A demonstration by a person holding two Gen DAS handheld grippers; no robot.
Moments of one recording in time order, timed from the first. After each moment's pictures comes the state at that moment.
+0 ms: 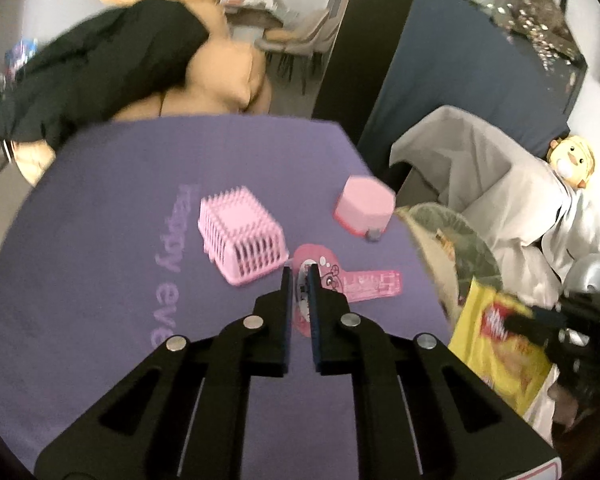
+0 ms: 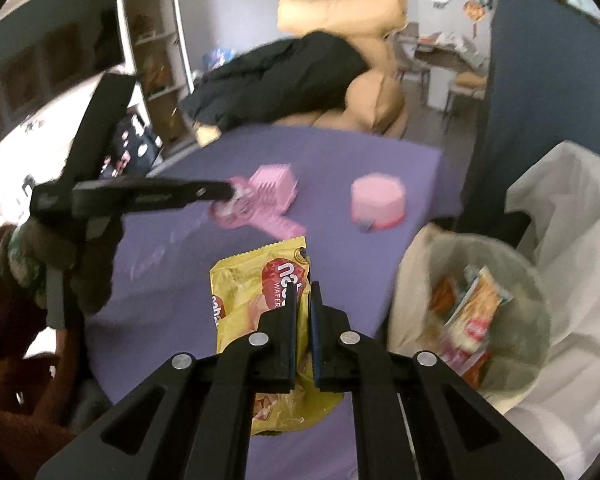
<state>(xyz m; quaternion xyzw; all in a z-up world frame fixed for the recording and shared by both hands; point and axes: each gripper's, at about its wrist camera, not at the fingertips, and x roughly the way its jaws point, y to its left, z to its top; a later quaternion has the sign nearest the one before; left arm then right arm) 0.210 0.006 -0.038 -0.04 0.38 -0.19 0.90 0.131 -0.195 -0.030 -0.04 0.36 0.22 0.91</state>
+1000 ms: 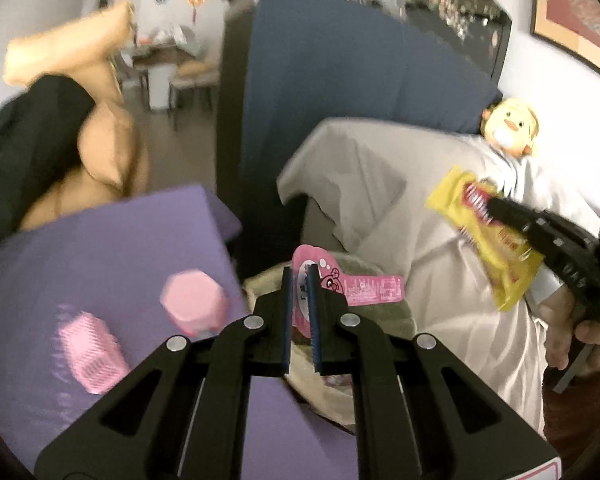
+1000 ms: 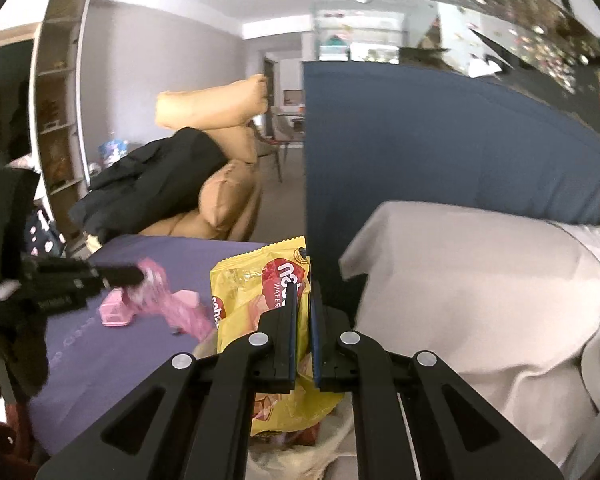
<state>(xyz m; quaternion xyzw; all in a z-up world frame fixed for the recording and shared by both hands) 0.233 -0.166 0.018 0.03 0.35 -0.31 0.88 0.135 -0.364 0.048 0.01 0.24 0.03 0.97</state>
